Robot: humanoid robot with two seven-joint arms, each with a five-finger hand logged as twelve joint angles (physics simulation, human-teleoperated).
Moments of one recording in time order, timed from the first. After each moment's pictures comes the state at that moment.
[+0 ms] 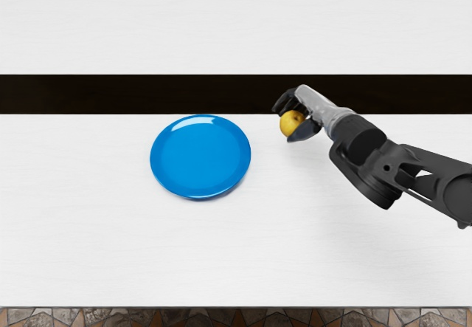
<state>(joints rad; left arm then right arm) -0.02 0.00 -0.10 0.00 -0.09 0.17 -0.03 0.92 -0.46 0.33 1.52 -1.16 -0.34 -0.61</state>
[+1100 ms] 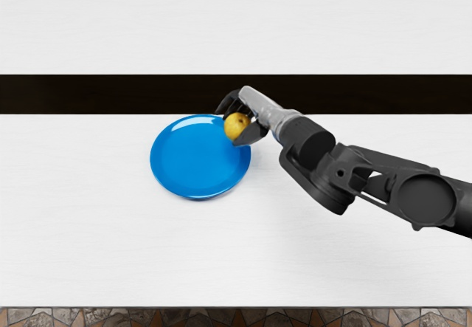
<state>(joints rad) -0.02 0.00 -0.10 0.00 -0.09 0.17 -0.03 0.96 -0.28 0.33 1.52 -1.16 -0.34 -0.61</state>
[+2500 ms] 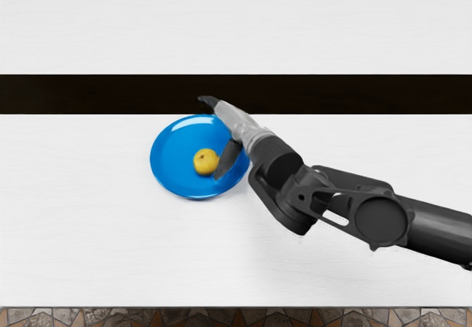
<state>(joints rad) -0.02 0.00 -0.10 0.00 -0.09 0.17 -0.03 0.91 -0.13 0.33 1.43 -1.28 -0.40 -0.61</state>
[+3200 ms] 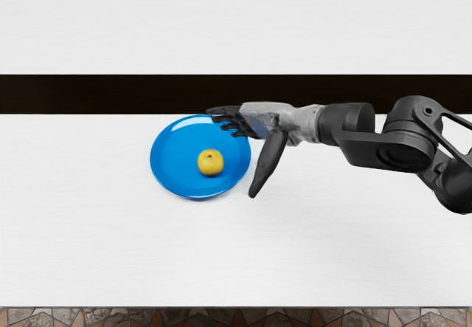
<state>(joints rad) -0.02 0.00 -0.10 0.00 -0.09 0.17 -0.03 0.79 -0.39 0.80 1.52 -0.69 0.36 -0.61</state>
